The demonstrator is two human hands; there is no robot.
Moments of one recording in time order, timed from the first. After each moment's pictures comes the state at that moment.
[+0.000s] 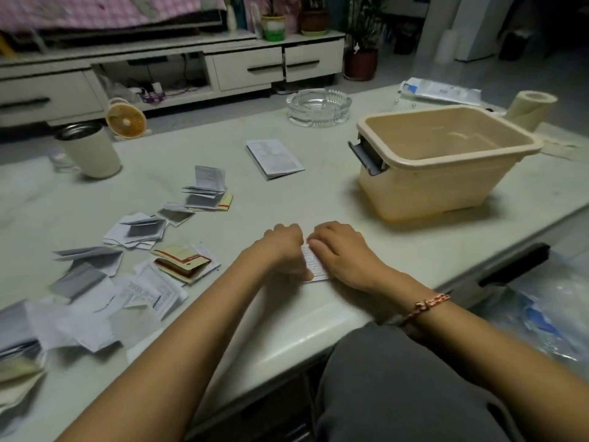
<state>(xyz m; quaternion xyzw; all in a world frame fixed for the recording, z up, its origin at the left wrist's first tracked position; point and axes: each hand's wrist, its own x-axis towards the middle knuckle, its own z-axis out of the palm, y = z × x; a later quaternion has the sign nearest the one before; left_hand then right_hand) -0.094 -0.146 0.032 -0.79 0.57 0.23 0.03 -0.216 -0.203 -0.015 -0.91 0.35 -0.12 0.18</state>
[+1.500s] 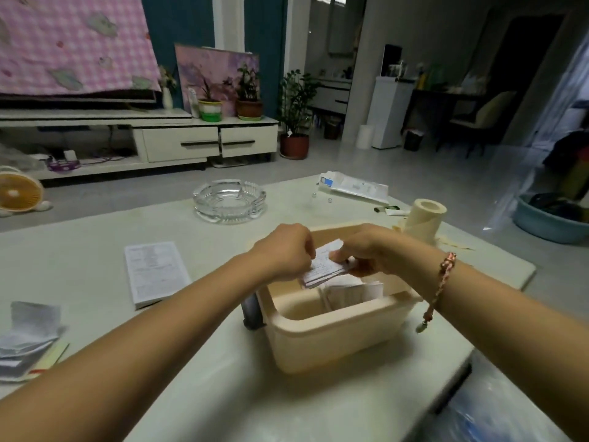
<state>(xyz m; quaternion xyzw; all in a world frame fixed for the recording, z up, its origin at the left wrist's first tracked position) -0.173 -0.361 0.115 -0.67 0.70 0.15 -0.18 -0.308 -0.425 0.122 -0.64 0.63 -0.11 0.44</state>
